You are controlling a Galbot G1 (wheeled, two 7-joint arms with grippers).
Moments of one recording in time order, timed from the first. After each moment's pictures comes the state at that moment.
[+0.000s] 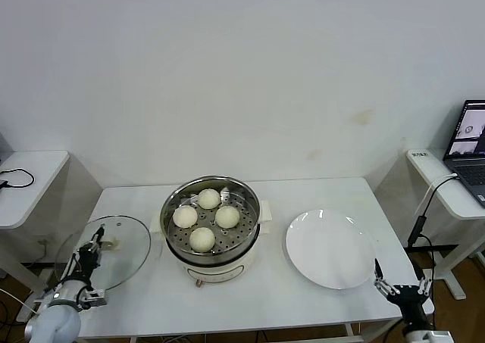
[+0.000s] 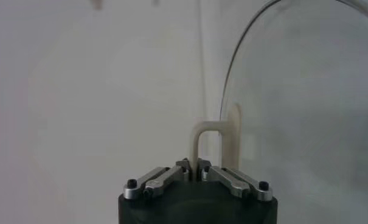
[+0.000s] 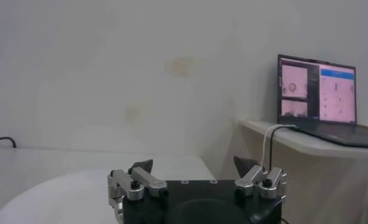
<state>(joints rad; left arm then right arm) 1.29 -1.01 -0.64 -1.46 1.09 -0.04 -0.19 -1.64 1.42 0.89 1.87 0.19 0.20 -0.18</state>
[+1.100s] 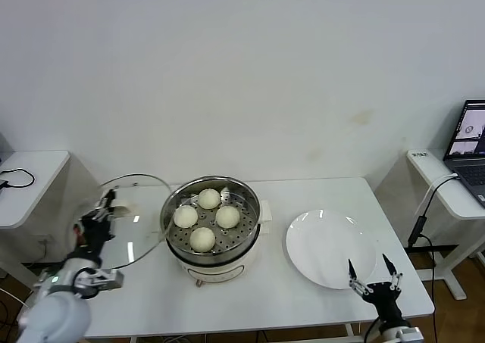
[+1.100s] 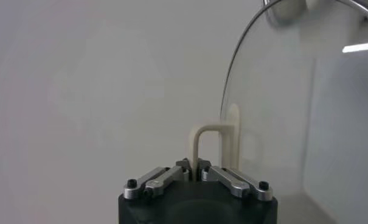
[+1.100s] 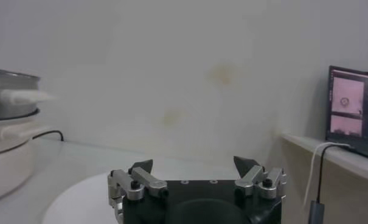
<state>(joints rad) 1.39 -0.93 -0.58 -2.07 0.87 0.26 0.02 -1.61 1.44 0.79 1.85 0.03 0.24 -0.18</state>
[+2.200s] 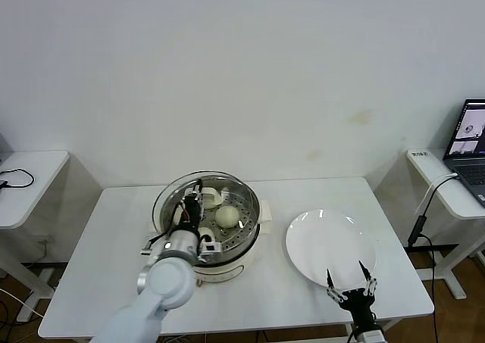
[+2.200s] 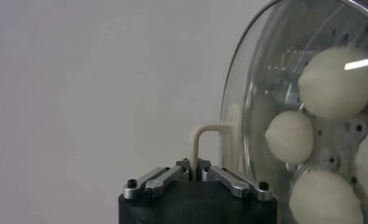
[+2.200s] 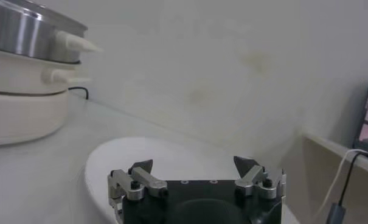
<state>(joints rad) 0.93 -1.13 0.01 -1.94 1.24 0.58 0.32 -1.60 1.53 0.72 1.80 -0.24 0.25 -0.13</state>
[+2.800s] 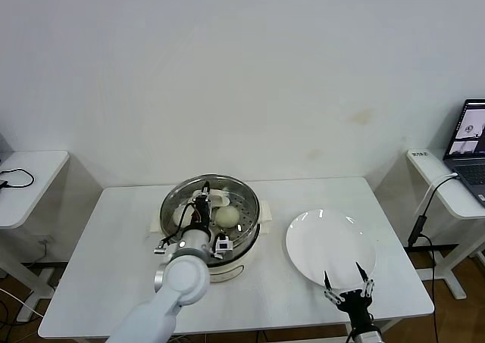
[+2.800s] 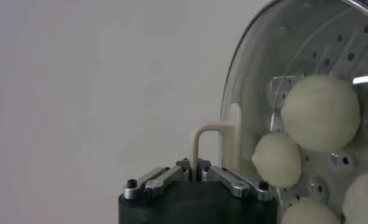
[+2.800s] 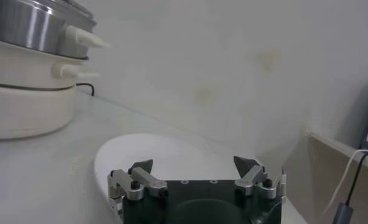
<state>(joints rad) 0.90 -1.20 0.04 -1.88 1.33 0.60 0.36 -1.60 1.53 0.71 1.79 -0.25 0.25 -0.12</state>
